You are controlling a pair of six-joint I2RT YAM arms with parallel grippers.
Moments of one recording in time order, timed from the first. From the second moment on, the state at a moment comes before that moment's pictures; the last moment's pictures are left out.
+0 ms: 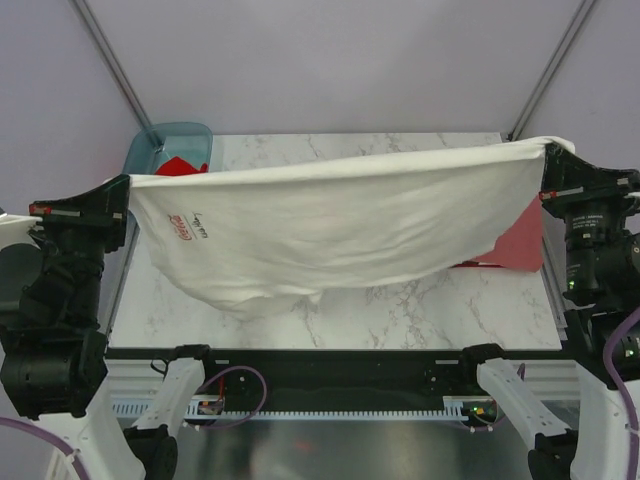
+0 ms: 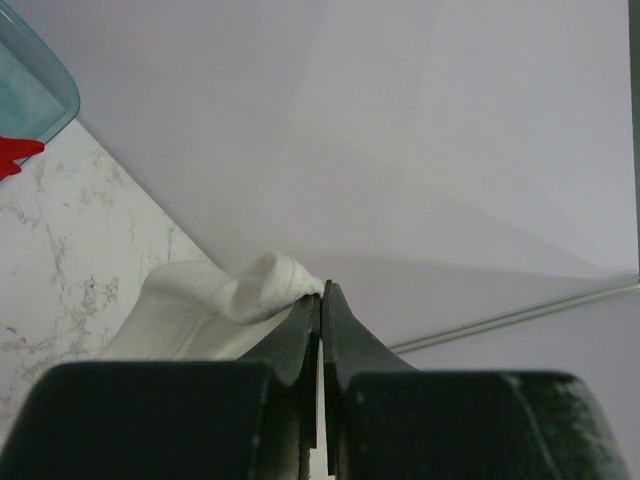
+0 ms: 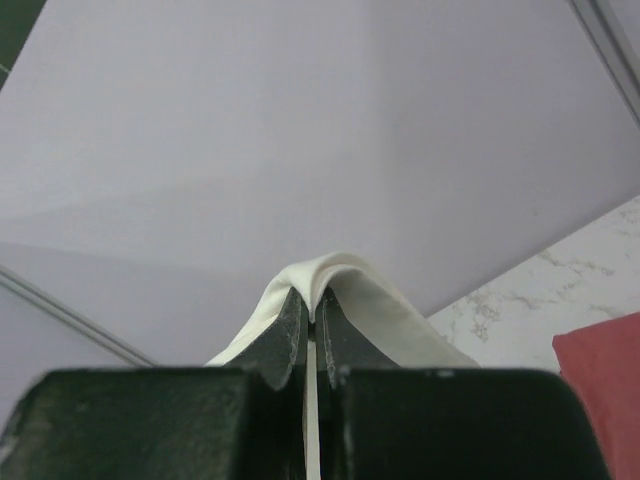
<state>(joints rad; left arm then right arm) 0.06 0.78 1.76 -0.92 -0.12 -1.08 0.14 0.75 1.51 -0.51 0.30 0.74</state>
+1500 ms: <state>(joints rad) 0.10 1.65 1.31 -0.21 0.14 -1.11 0.01 1.67 1.20 -0.08 -0.18 0.86</state>
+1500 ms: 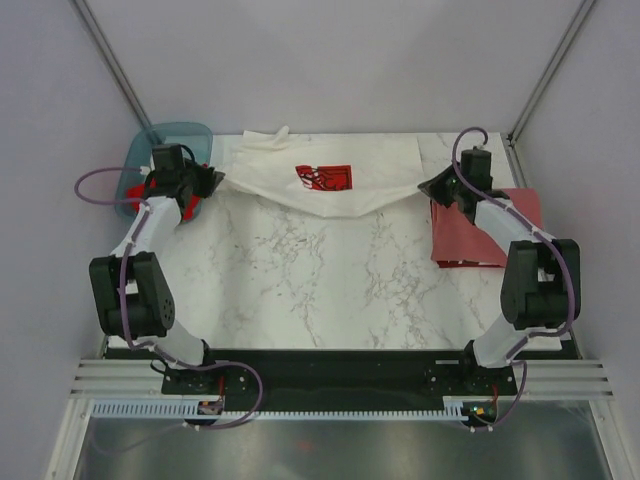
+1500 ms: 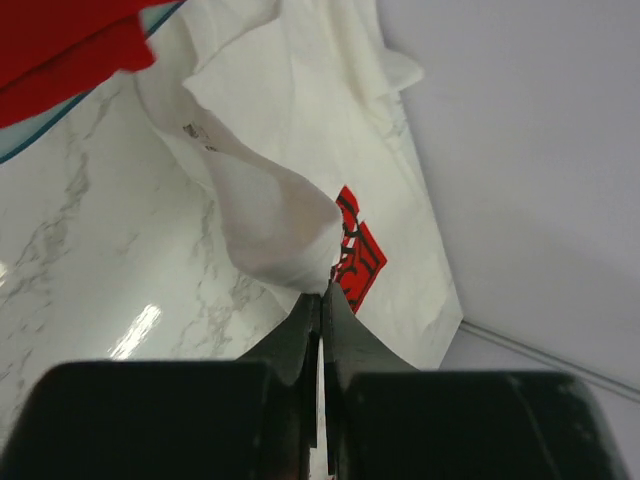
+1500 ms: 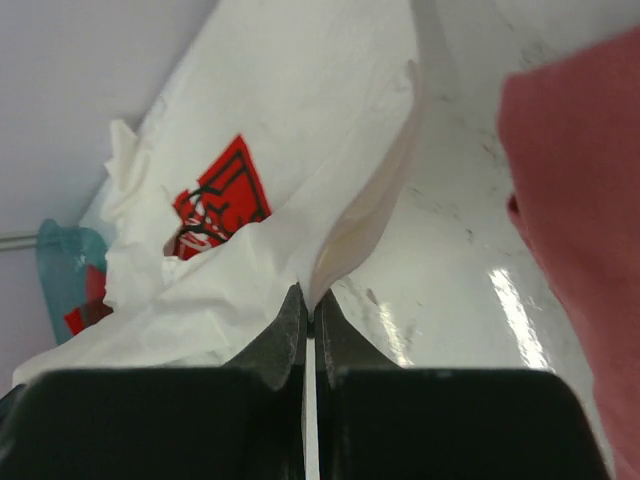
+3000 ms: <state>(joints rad) 0.13 0.73 0.69 -0.59 -0.02 -0.87 0.07 0.92 0.65 -0.38 -0.01 0.68</state>
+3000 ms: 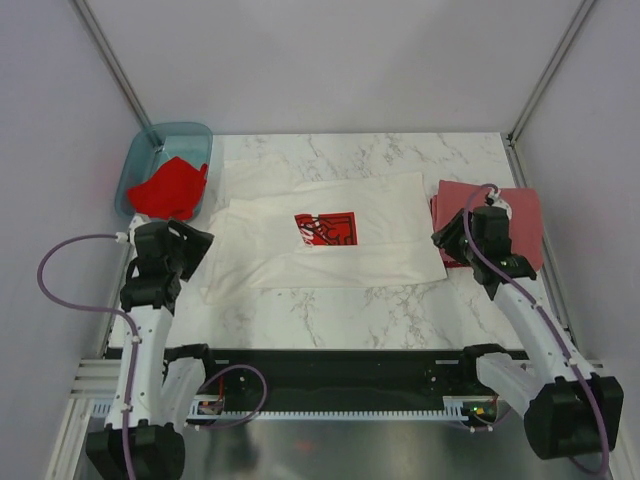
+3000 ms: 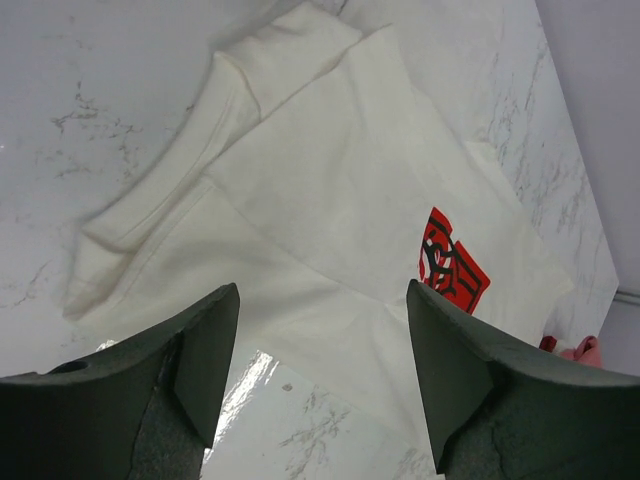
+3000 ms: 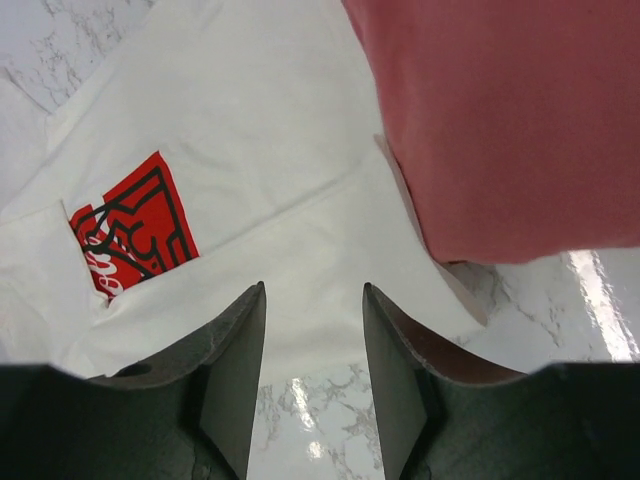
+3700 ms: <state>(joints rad) -0.14 1.57 1.11 -0.27 0.00 -0.83 0.22 1.73 1.22 -0.25 0.22 0.59</state>
